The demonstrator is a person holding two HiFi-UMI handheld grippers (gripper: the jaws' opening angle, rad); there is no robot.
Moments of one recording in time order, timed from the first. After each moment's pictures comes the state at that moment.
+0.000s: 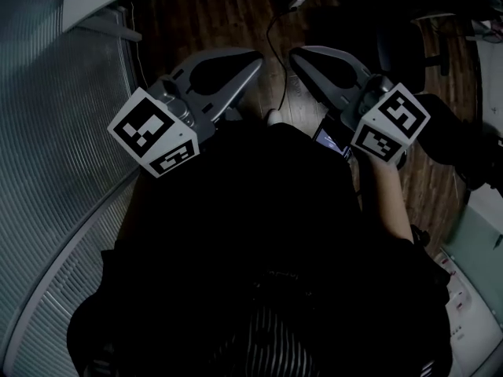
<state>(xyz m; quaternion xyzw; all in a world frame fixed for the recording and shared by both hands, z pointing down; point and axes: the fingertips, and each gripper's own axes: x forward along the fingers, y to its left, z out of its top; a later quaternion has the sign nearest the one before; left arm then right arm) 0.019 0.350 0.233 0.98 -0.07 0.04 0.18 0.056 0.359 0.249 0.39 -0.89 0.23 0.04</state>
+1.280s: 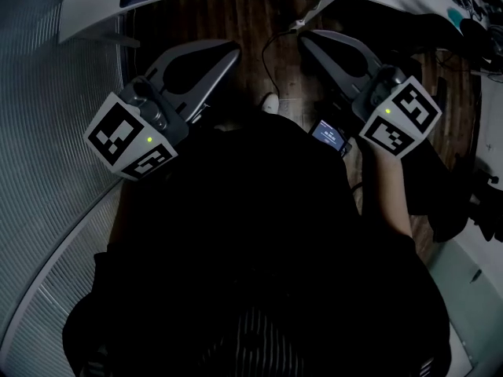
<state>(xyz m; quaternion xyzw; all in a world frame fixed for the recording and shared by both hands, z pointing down) 0.086 0.226 0.221 0.98 -0.14 0.00 0.17 0.162 0.227 0.238 0.36 -0.91 0.20 0.02</state>
